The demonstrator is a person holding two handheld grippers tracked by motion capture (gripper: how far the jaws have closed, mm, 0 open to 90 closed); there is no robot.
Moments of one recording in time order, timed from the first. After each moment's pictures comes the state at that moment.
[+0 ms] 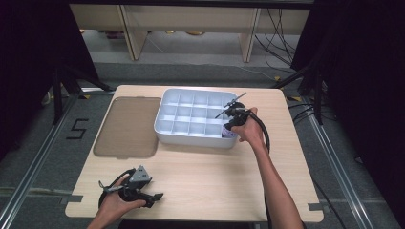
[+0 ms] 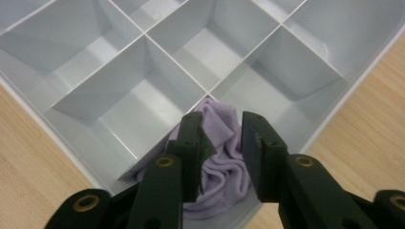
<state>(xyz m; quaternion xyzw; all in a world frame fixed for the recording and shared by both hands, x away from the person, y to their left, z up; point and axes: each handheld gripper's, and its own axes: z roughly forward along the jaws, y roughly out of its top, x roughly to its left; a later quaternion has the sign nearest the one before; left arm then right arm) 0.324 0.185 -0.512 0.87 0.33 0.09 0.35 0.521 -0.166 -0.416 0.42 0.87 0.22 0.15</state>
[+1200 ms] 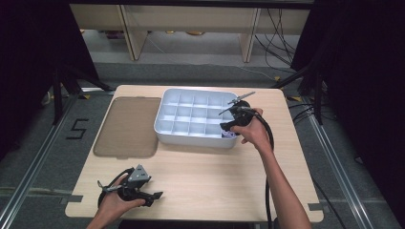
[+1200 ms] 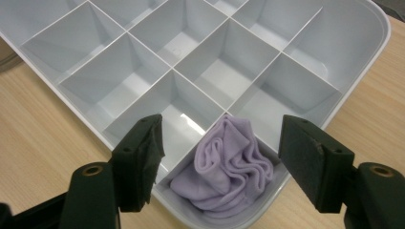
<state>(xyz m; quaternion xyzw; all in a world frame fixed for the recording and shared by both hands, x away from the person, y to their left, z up) 0.325 0.188 -0.509 0.87 0.33 0.10 0.35 0.504 -0.171 -0.398 0.43 0.84 0.29 0.14</state>
